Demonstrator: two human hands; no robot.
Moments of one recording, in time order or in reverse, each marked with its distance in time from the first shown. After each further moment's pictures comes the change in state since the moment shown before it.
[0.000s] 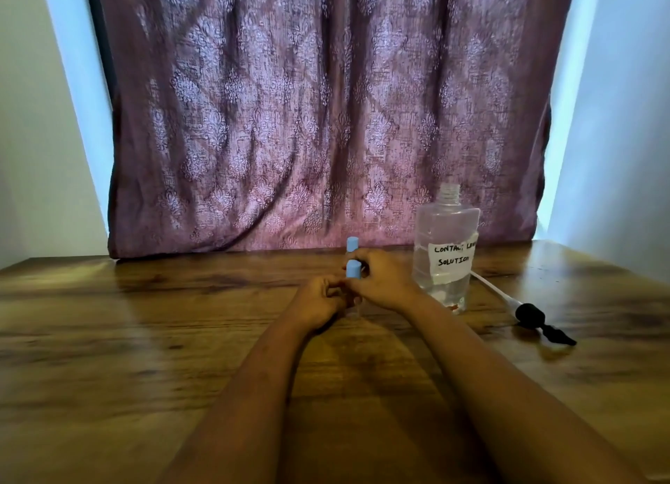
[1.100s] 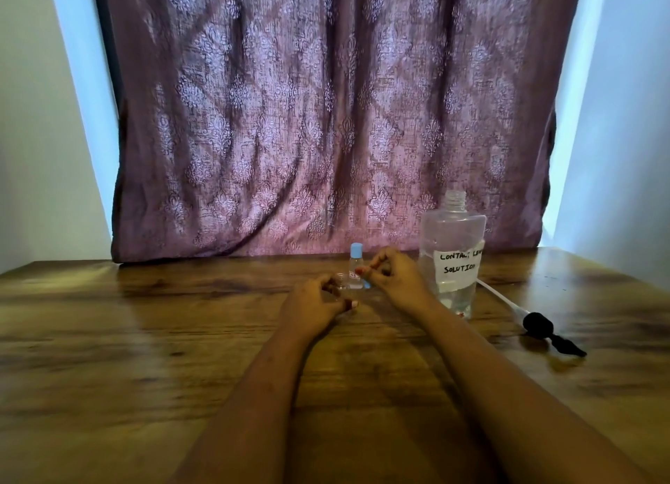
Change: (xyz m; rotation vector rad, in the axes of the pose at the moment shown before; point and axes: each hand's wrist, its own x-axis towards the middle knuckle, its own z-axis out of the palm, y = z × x) left_hand -0.003 -0.001 -0.009 0.550 0.337 0.118; right_hand 0.002 0.011 -0.004 0.277 0.154 0.119
